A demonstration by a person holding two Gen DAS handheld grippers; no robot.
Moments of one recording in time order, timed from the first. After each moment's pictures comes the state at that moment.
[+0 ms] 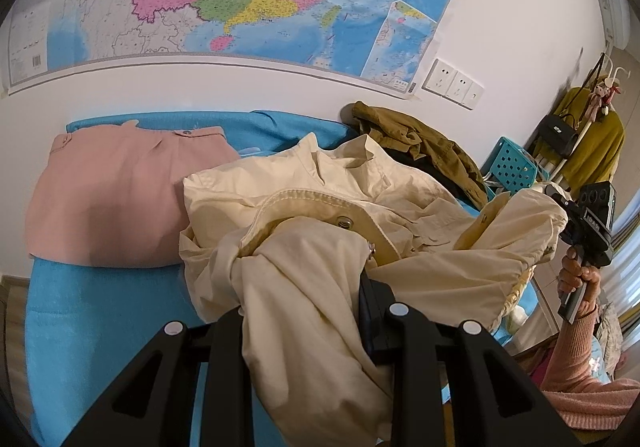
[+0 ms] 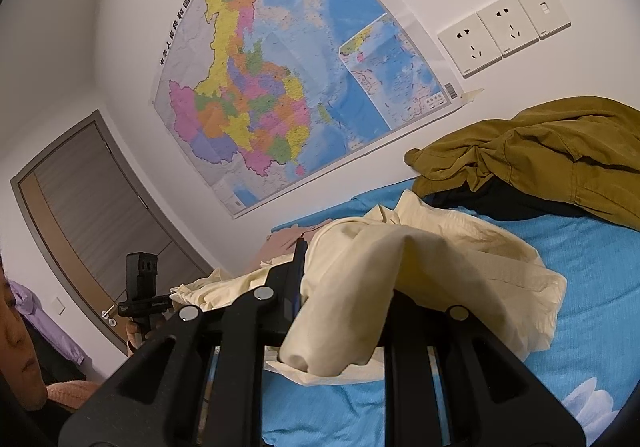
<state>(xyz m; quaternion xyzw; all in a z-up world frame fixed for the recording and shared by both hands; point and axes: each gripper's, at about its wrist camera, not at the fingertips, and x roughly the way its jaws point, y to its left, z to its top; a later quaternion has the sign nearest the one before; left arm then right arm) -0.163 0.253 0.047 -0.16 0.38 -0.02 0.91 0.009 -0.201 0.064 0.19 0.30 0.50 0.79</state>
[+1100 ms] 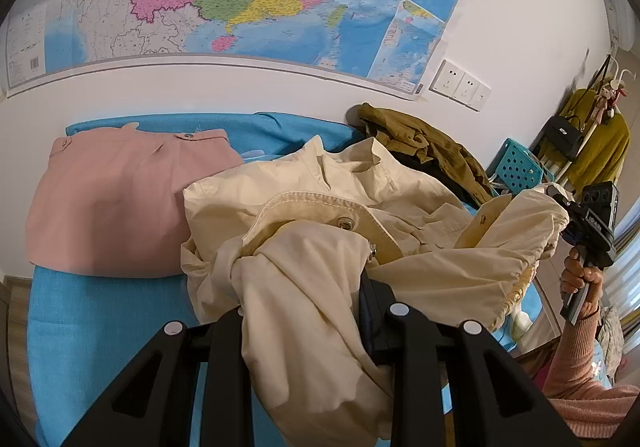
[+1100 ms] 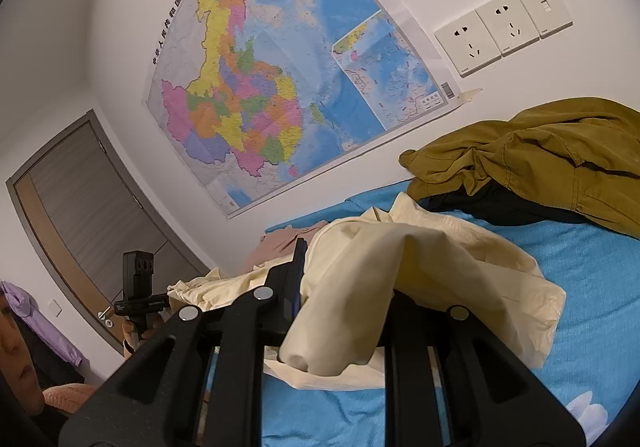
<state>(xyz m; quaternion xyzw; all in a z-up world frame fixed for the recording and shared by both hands) -0.153 0.259 0.048 -0.17 0.39 -0.01 0.91 0.025 -0.196 0.061 0.19 0.31 0.49 0.79</state>
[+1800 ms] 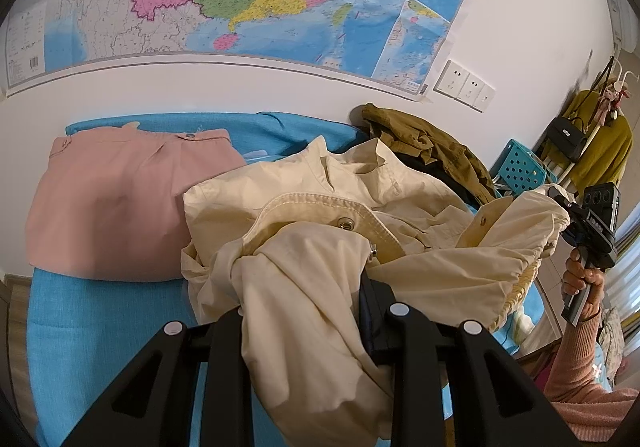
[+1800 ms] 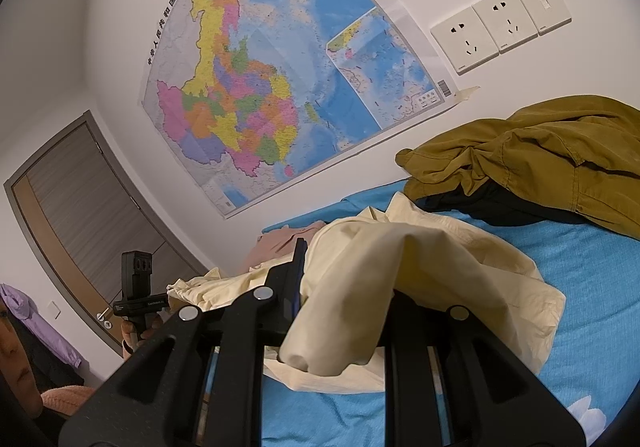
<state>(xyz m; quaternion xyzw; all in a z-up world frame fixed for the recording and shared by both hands) -0.148 0.261 0.049 -0.17 0.39 -0.01 0.91 0.036 -0.194 0.057 0.19 0.31 0.49 0.79</state>
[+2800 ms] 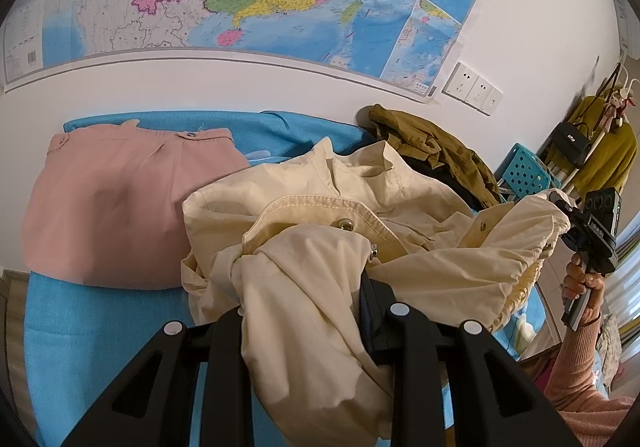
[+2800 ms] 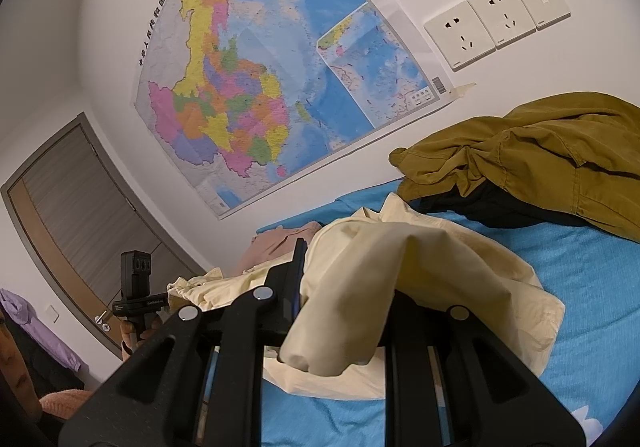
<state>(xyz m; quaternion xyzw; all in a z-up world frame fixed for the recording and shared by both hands) -0.141 0.266 0.049 -0.18 0.40 0.00 0.90 0.051 -0.191 0.054 0.19 0.32 0.49 0.79</state>
